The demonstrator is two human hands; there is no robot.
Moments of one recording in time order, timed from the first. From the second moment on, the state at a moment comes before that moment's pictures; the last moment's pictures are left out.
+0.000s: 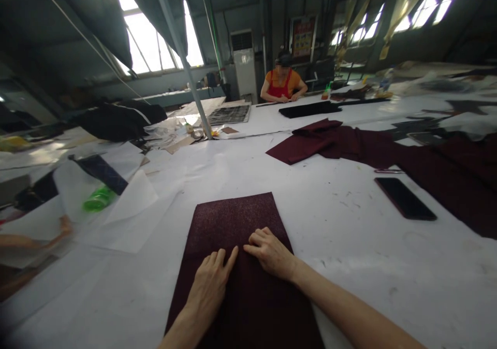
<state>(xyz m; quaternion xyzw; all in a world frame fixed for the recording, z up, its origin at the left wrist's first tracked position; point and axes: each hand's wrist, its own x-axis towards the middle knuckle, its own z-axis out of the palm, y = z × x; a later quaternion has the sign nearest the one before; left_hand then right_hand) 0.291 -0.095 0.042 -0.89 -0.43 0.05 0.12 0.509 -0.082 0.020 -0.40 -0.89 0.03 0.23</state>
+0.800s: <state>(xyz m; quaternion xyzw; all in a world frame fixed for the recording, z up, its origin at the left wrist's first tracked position) 0.352 -0.099 0.037 -0.91 -0.40 0.04 0.12 0.574 -0.098 0.016 -0.40 -0.89 -0.02 0.23</state>
